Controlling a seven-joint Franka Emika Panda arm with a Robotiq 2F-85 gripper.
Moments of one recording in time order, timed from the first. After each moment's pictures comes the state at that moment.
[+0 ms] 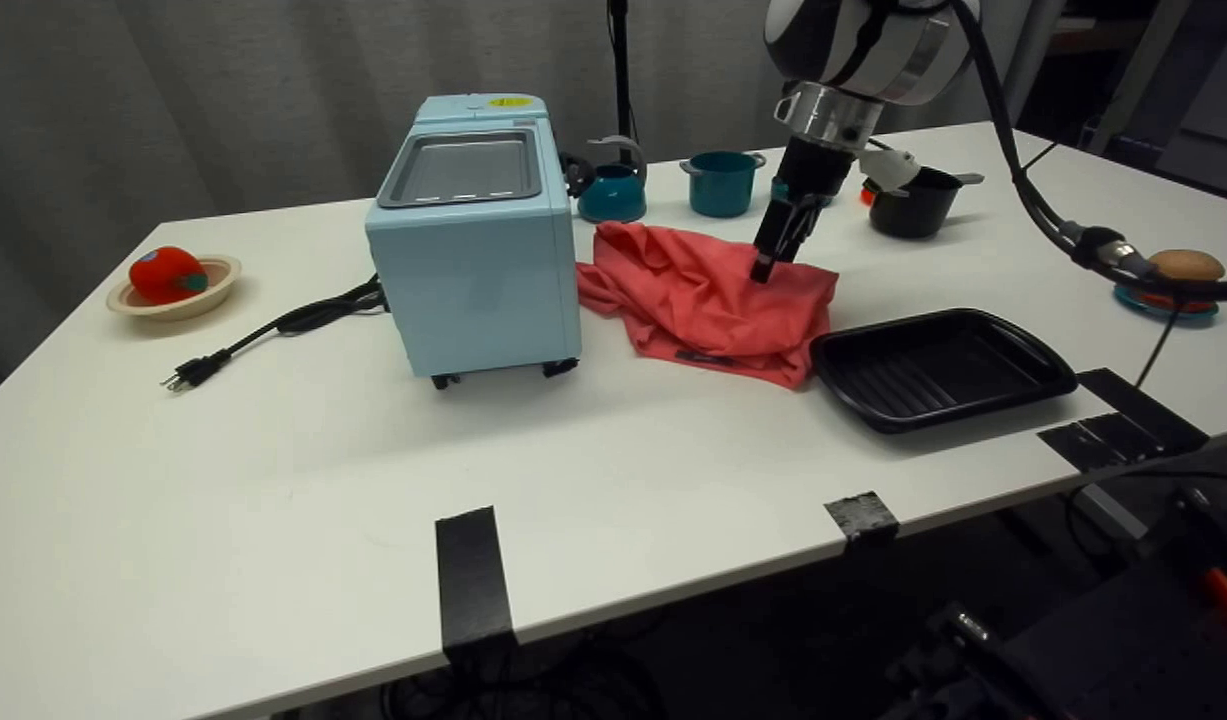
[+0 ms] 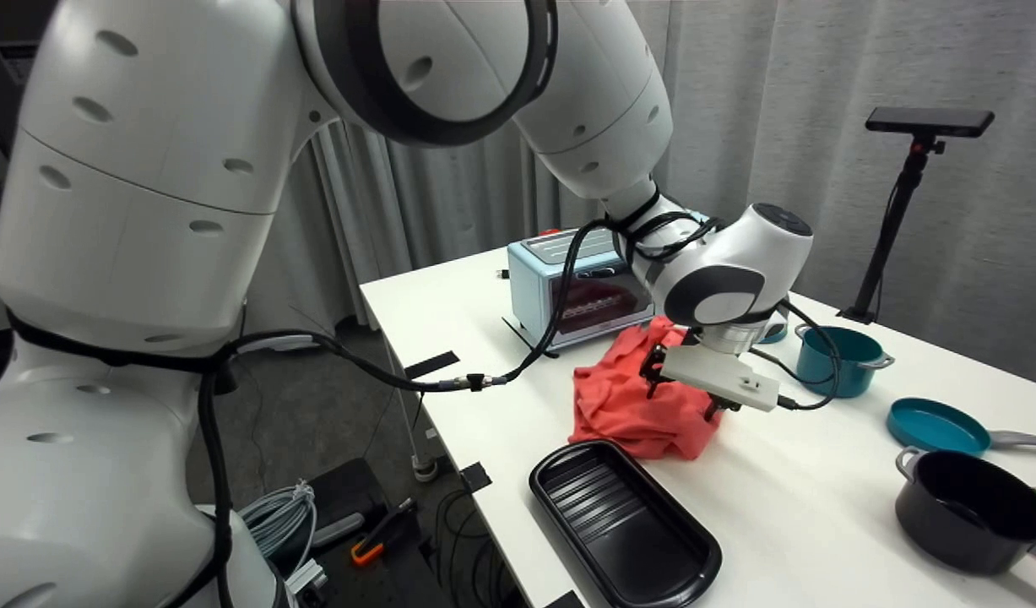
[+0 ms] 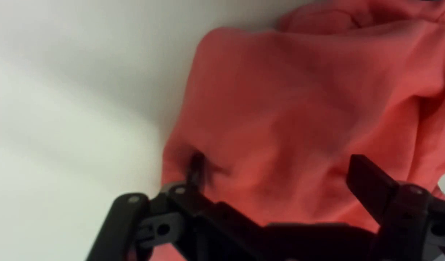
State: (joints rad) arm -0.23 0.59 0.13 -1.88 0.31 2.41 -0.91
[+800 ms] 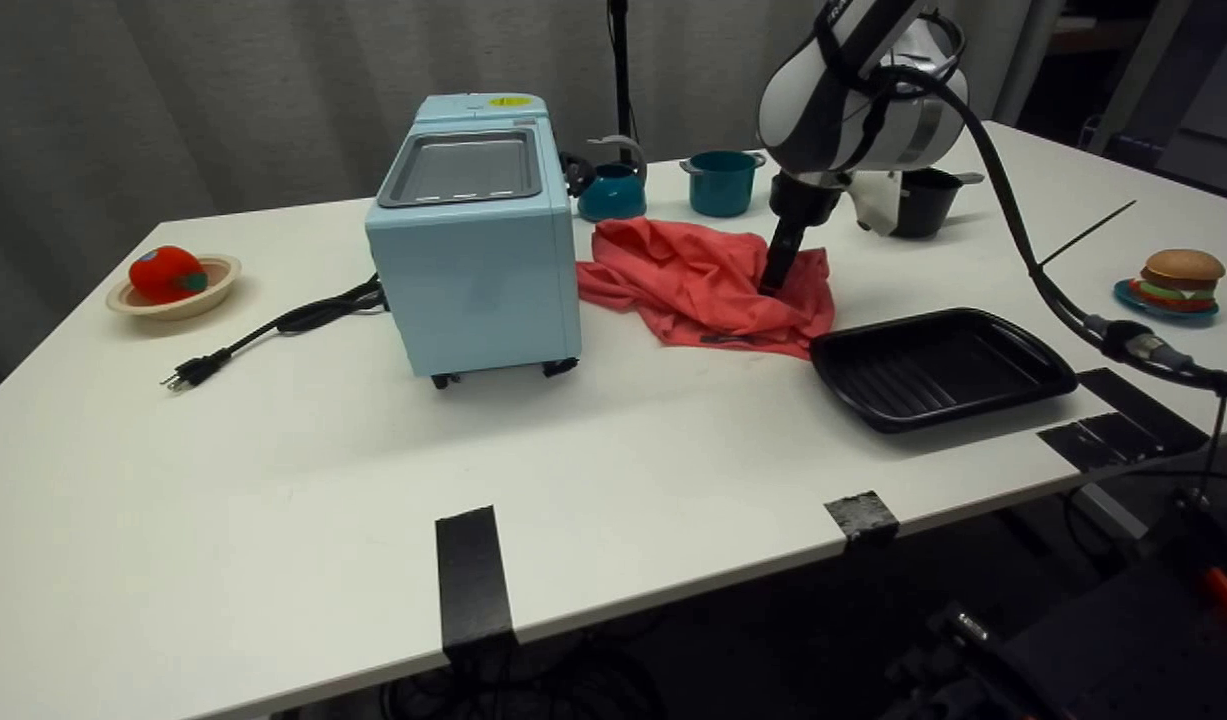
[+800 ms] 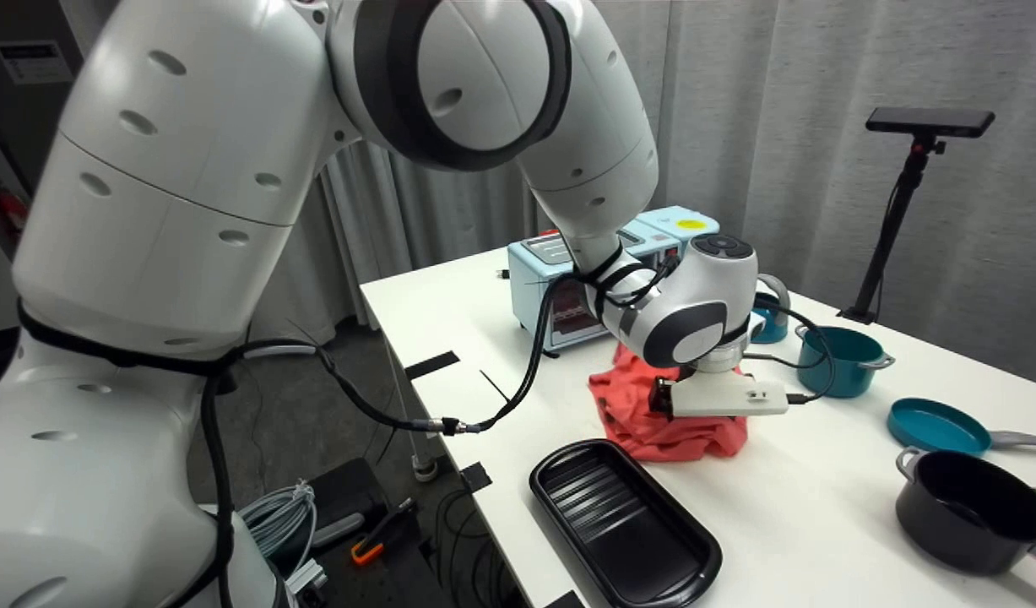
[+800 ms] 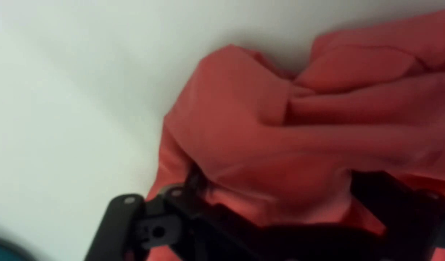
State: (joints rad) arm -0.20 0.65 0.12 -1.96 0.08 2.81 -0.98
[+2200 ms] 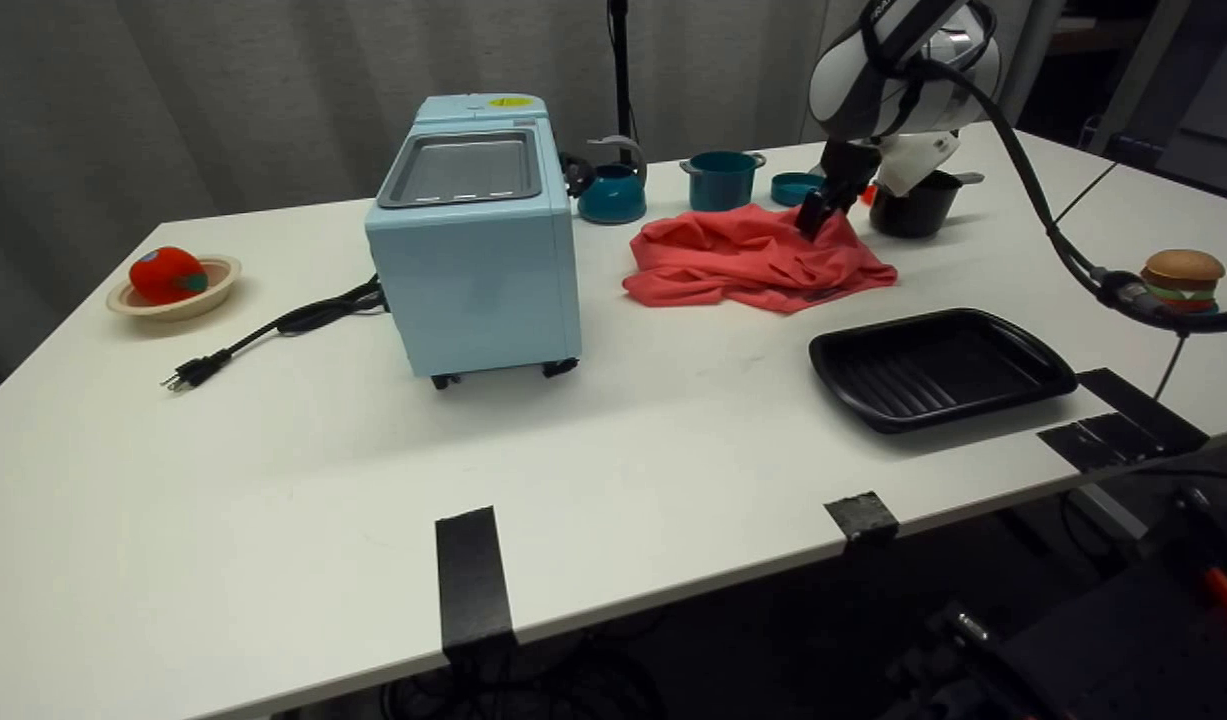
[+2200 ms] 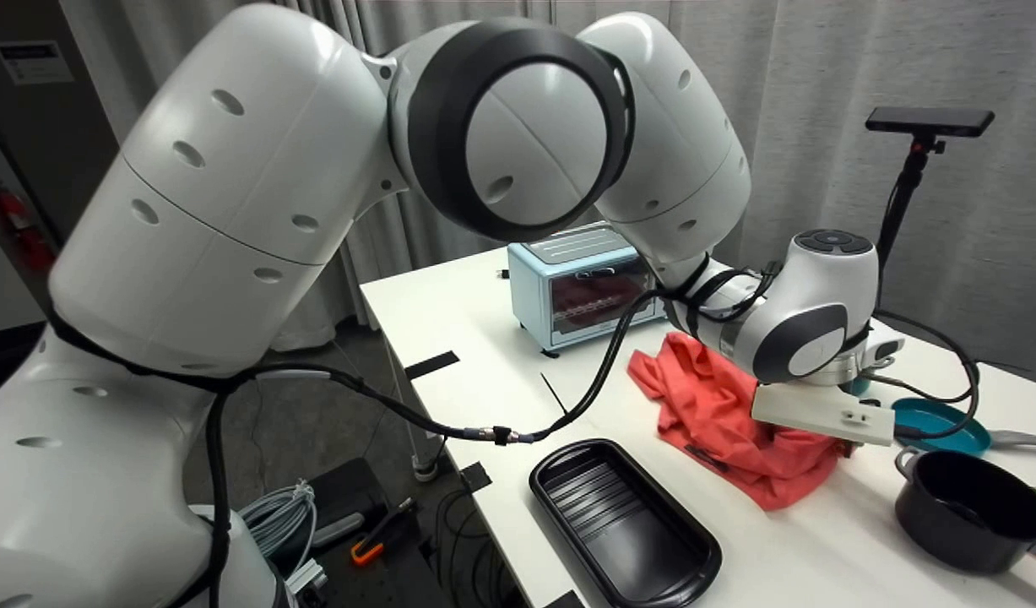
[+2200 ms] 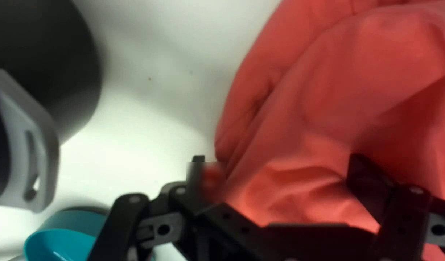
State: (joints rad) arm -0.29 0.78 0.05 -1.66 -0.04 2.70 -0.60
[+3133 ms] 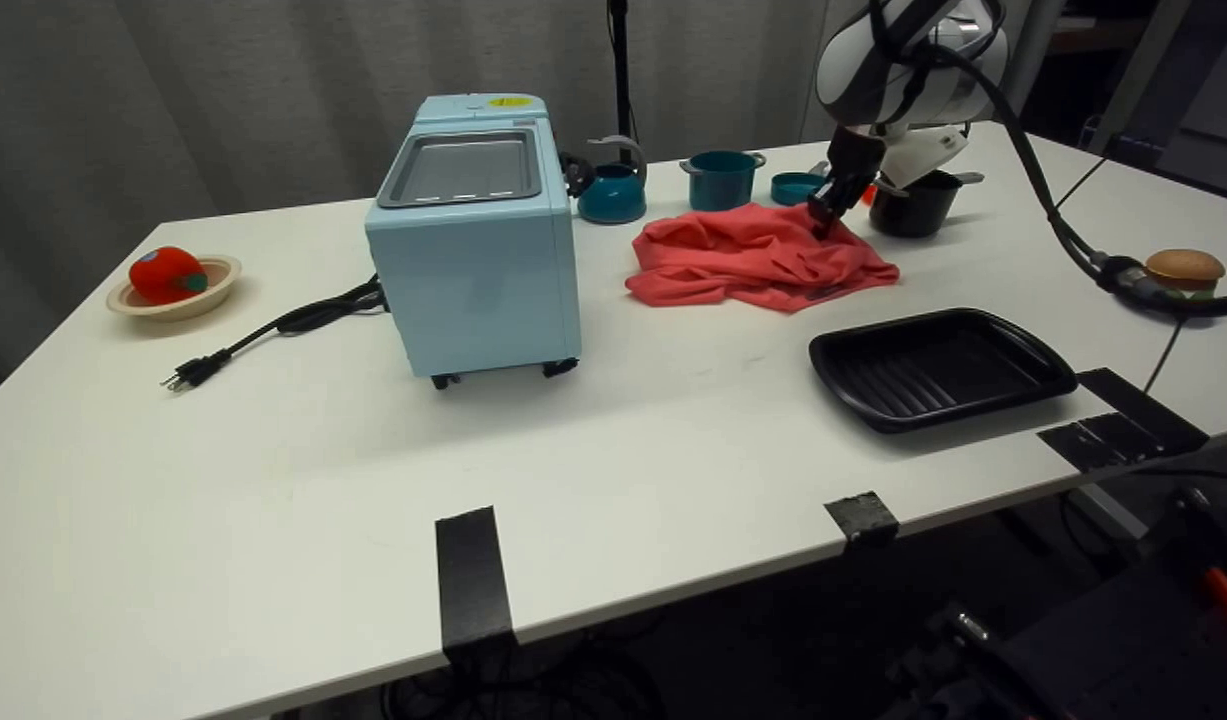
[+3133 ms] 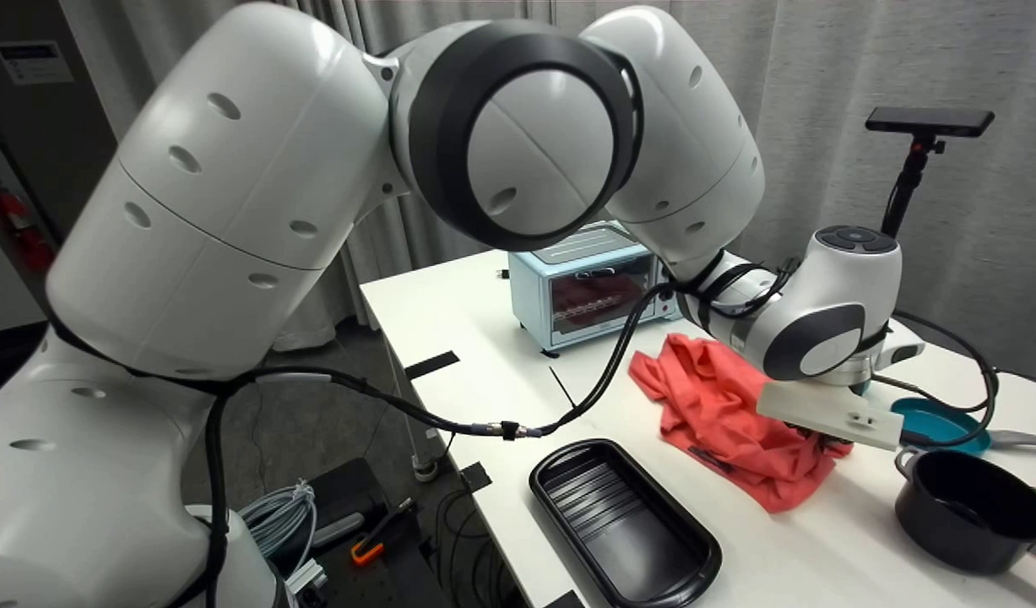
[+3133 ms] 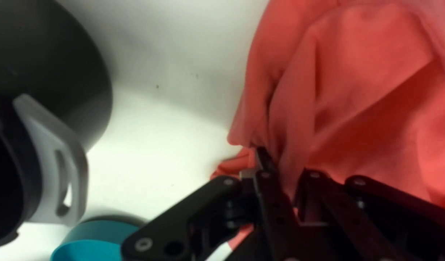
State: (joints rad) arm -0.33 0.79 0.07 -1.64 0.00 2.67 -0.56
